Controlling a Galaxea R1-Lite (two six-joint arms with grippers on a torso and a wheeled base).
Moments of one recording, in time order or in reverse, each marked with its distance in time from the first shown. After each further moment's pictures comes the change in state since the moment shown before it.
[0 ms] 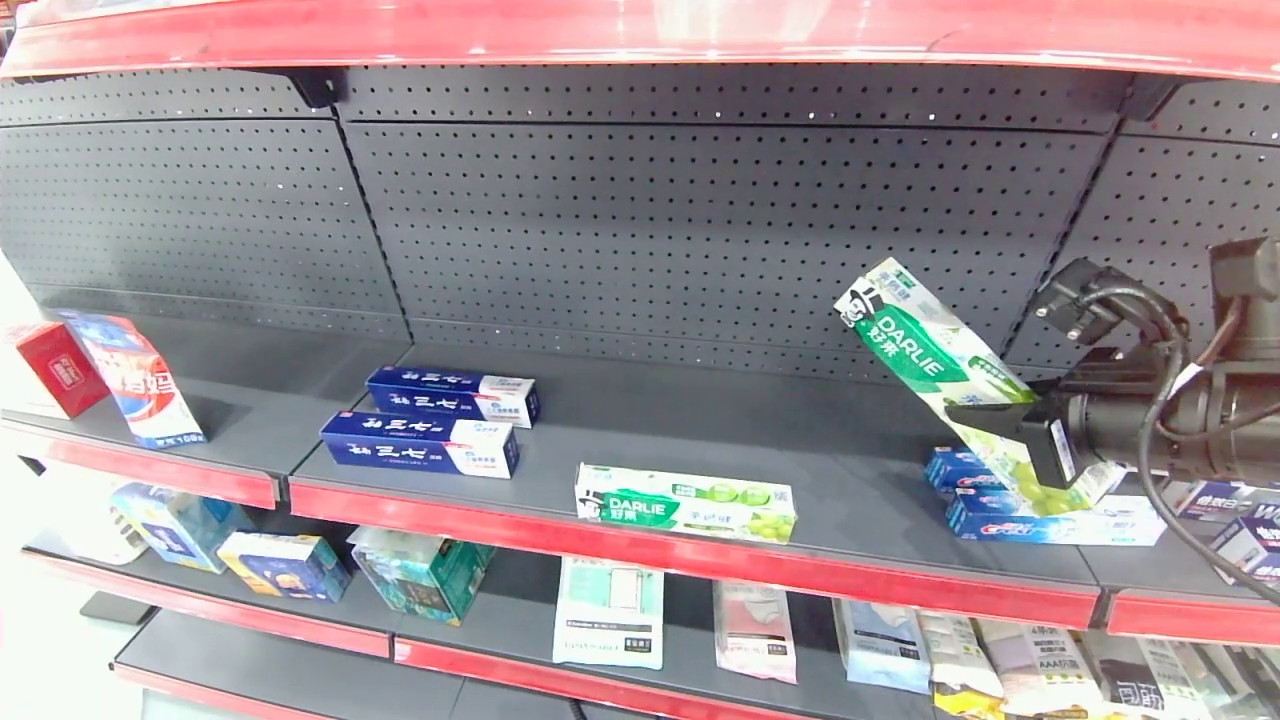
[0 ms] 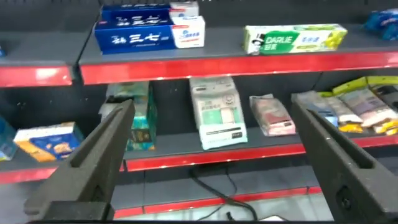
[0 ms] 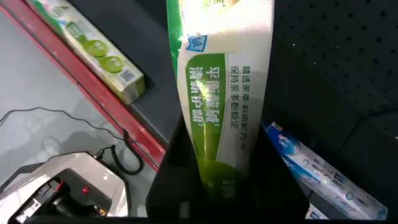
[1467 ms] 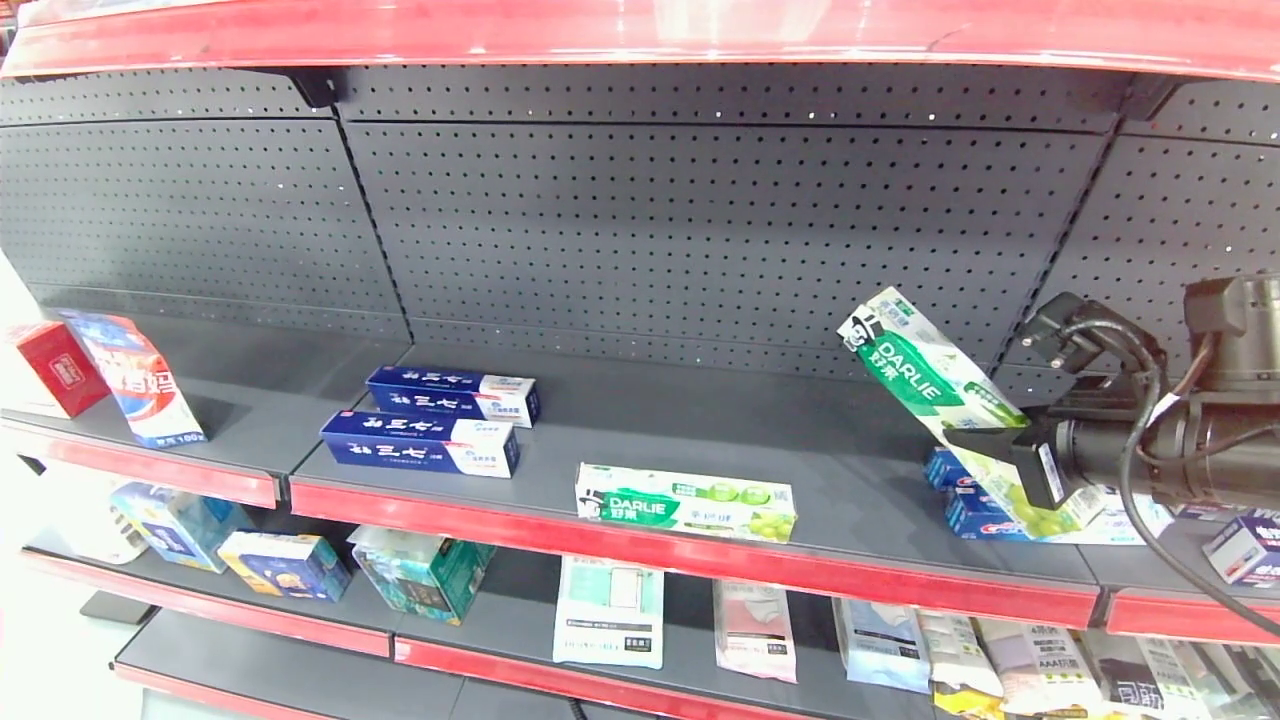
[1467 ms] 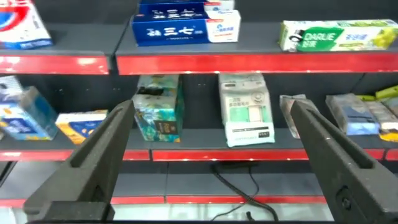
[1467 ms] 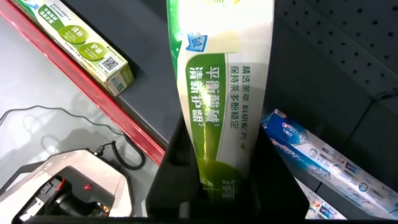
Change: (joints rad) left arm 0.063 0.029 -0.021 0.010 0.090 0.025; right arm -0.032 0.033 0.083 -0.083 0.001 0.011
